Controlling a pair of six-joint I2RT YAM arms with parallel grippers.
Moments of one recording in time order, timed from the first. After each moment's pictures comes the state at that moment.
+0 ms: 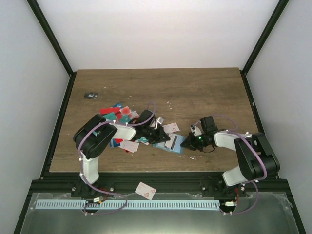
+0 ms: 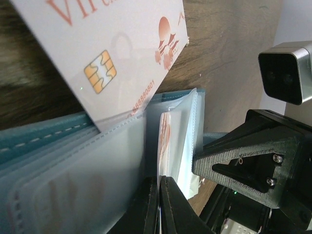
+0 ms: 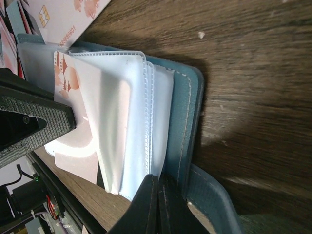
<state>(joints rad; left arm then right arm) -0.72 1.94 0.91 0.23 0.68 -0.97 0.28 1.47 0.50 -0.21 -0.69 0.56</state>
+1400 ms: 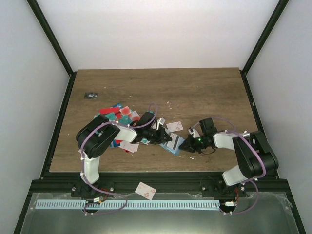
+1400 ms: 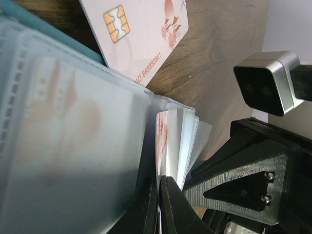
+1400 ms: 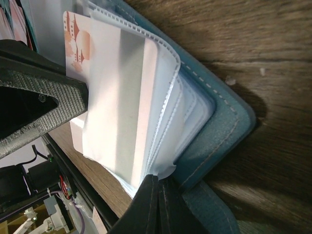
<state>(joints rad) -0.74 1.96 0.86 0.37 0.67 -0.99 0.28 1.49 0.46 -0.15 -0.79 0.55</state>
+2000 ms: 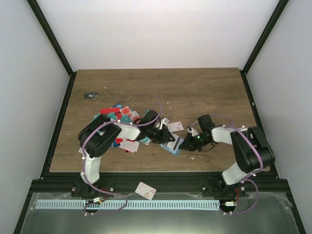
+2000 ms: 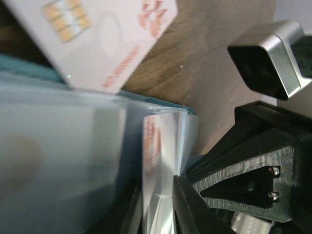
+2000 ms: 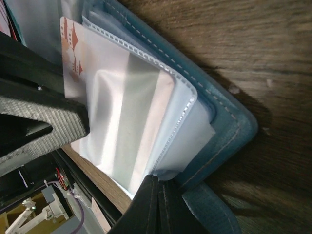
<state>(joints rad) -0.76 1.98 0.93 0.27 0.70 -0.92 0.28 1.56 0.57 -0.31 -0.79 0.49</state>
